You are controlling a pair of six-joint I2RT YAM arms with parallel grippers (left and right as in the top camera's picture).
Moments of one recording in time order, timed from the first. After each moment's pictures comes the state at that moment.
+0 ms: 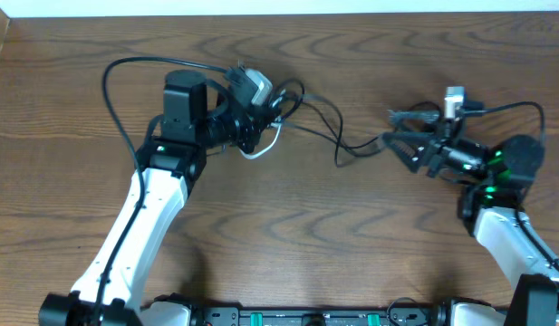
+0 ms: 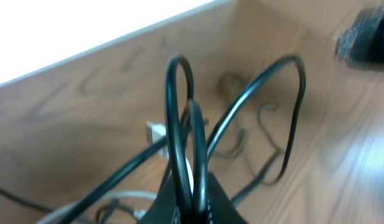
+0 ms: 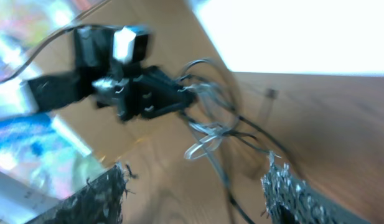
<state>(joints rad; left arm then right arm) -0.19 1.39 1.02 -0.16 0.73 0.13 -0.08 1.38 0.54 1.08 -1.28 0.79</state>
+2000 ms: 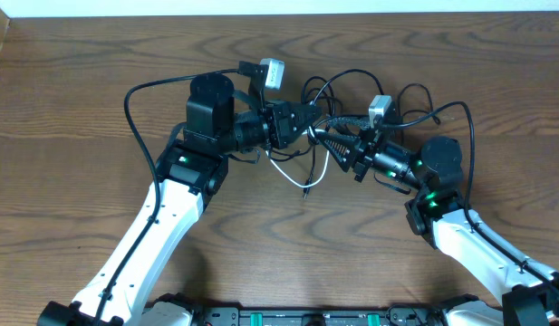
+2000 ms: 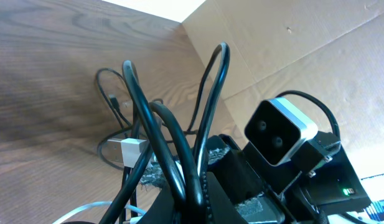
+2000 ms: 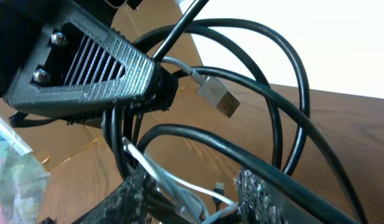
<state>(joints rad) -0.36 1.35 1.02 -0.02 0.80 -0.65 0.33 1.38 0.53 0.88 -0.74 0.44</state>
